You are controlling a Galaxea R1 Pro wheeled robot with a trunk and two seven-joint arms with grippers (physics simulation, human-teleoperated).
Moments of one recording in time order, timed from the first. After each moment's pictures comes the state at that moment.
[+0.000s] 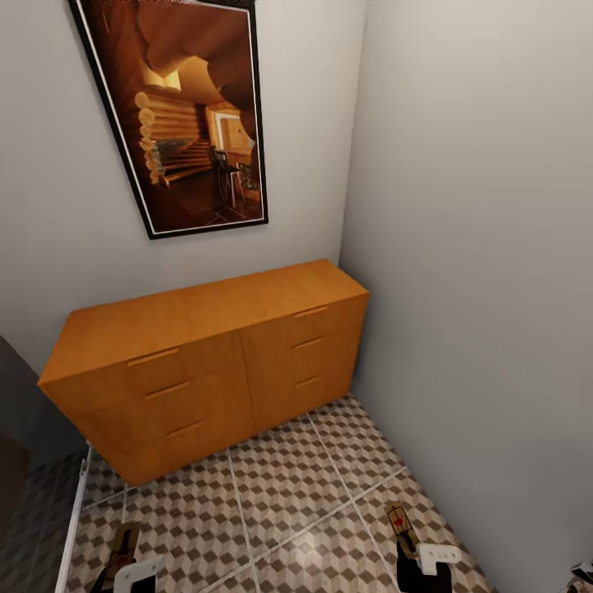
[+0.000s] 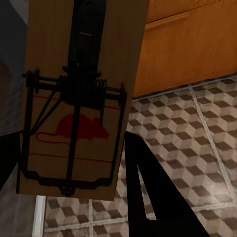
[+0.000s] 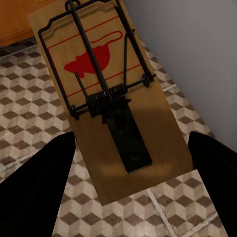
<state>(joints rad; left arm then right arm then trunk) -0.42 0.04 -0.60 0.08 0.66 -0.82 0.31 -0.40 -0.03 0.21 -0.10 -0.25 -0.58 -0.04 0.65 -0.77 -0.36</state>
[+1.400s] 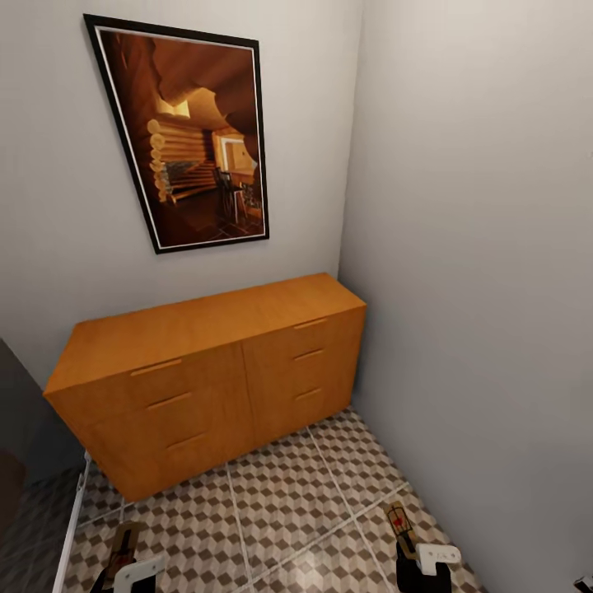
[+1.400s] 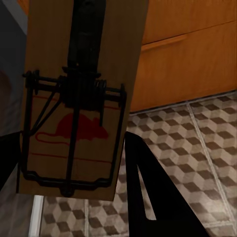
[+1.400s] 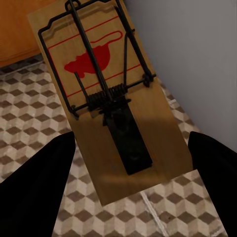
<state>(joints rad) -0.42 0.04 -0.60 0.08 0.66 -0.82 0.31 -0.40 -0.03 0.21 -0.10 -0.25 -0.58 -0.04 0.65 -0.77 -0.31</state>
